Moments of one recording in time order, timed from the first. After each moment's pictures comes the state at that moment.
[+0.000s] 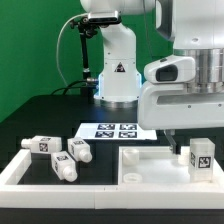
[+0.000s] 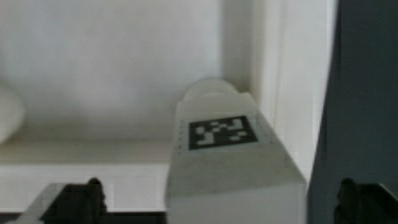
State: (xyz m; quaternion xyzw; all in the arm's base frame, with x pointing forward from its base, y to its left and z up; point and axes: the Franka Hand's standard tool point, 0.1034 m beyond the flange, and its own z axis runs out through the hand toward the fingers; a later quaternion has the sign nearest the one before) arm 0.643 0.110 0.076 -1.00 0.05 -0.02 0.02
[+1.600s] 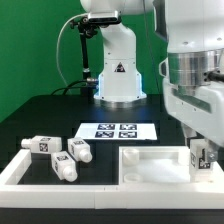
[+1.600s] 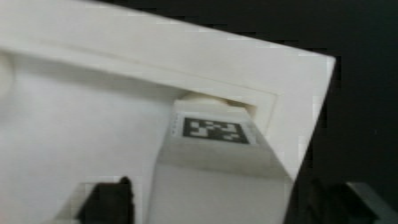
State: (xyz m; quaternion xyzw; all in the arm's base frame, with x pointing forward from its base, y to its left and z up) arm 0.644 0.107 0.076 -0.83 0.56 0.00 0.05
